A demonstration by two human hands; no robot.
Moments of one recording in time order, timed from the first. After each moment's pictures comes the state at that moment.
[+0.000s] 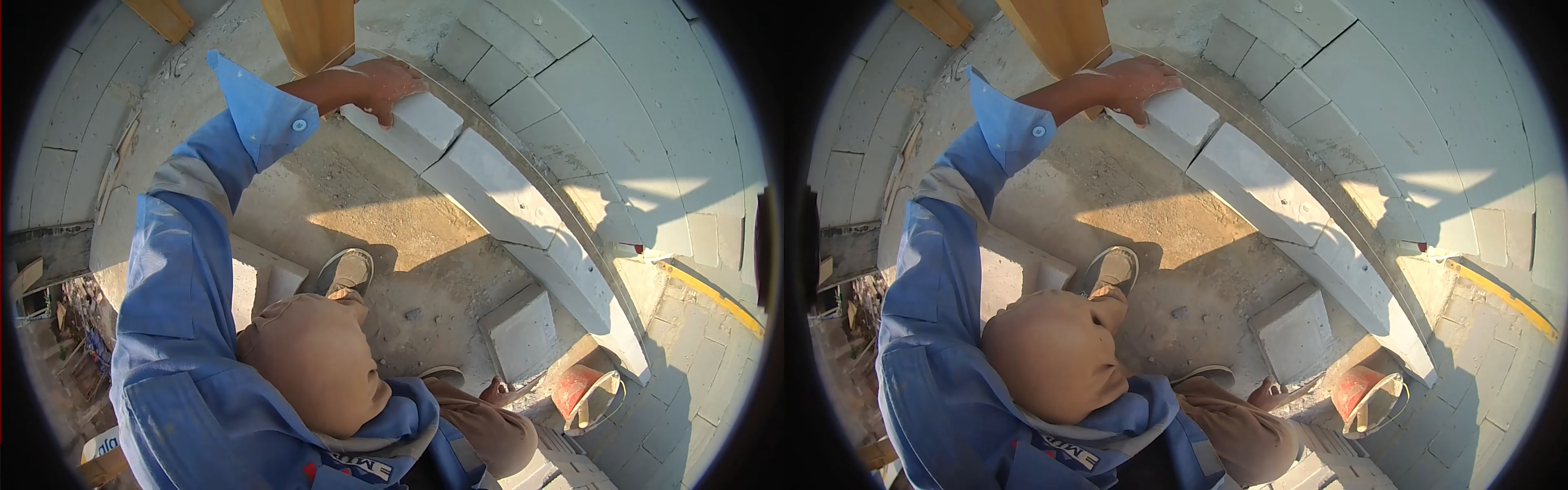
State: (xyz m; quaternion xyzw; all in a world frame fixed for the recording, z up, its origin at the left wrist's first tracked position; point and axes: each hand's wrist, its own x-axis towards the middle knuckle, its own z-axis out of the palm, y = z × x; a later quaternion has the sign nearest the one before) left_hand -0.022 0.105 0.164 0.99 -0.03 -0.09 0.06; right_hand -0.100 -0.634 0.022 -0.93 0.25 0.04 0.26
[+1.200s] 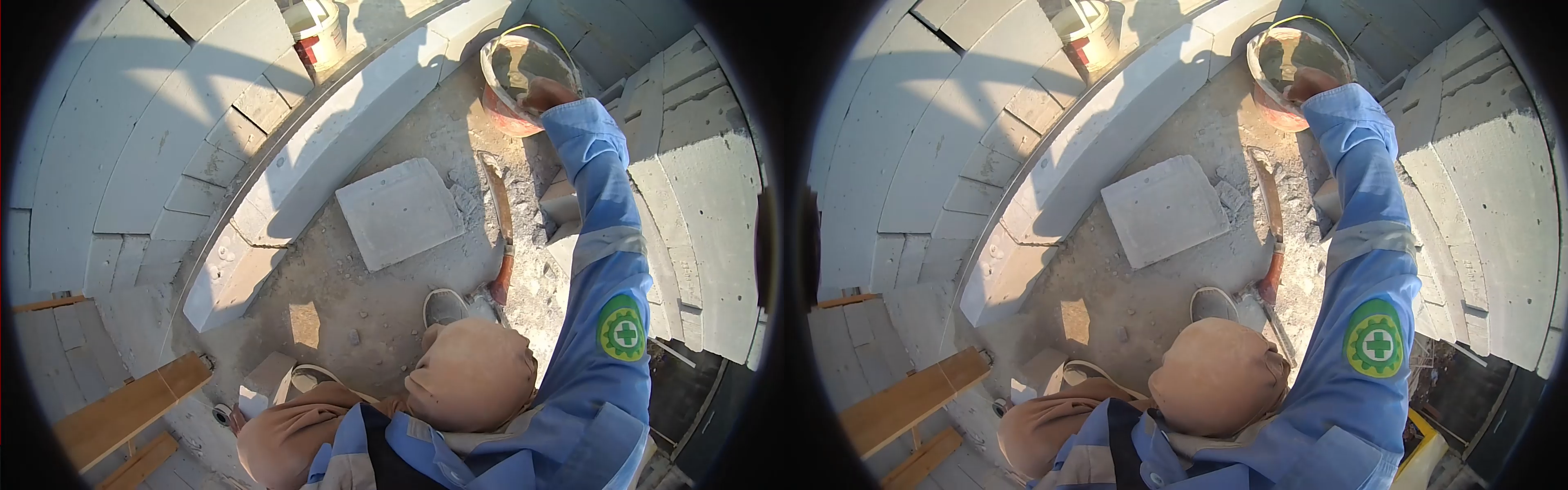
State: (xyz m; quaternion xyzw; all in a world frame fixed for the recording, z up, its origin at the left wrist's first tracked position) left_hand -0.251 -0.023 0.172 0.96 0.22 -0.08 0.14; right_hand 0.124 -0.870 0.208 -0.98 0.17 0.13 0.04
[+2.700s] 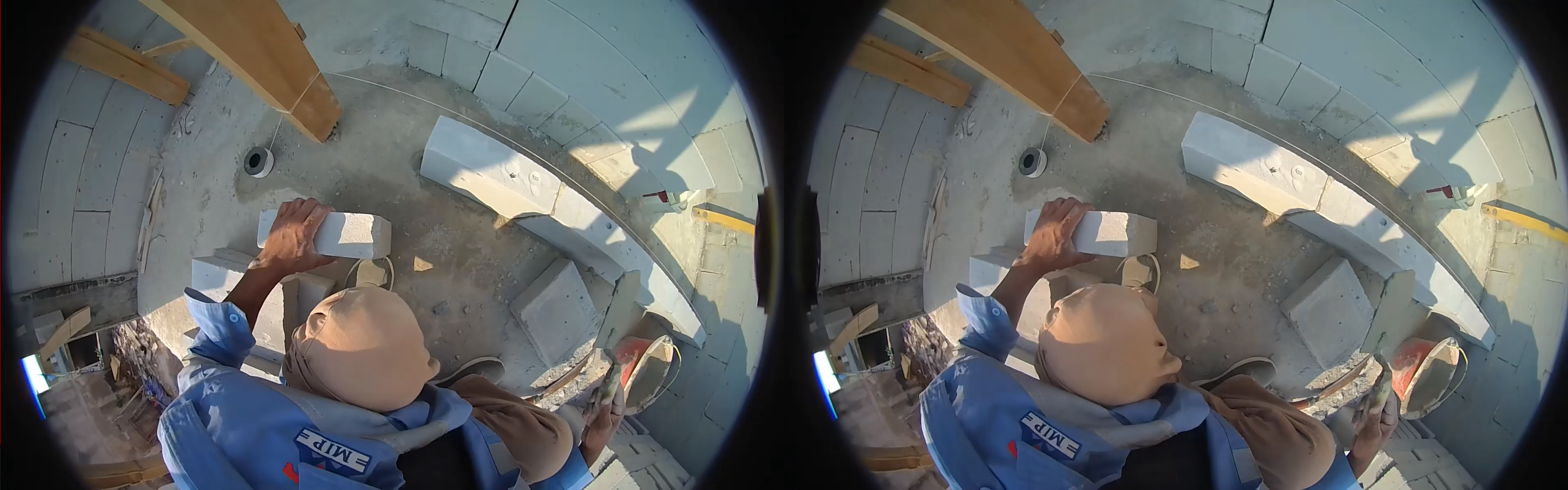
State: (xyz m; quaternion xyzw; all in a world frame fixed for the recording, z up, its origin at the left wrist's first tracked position) left_hand -0.241 -0.028 0.169 0.97 0.17 -0.03 0.15; right_hand -0.045 -0.649 0.256 -0.74 0.01 0.22 0.63
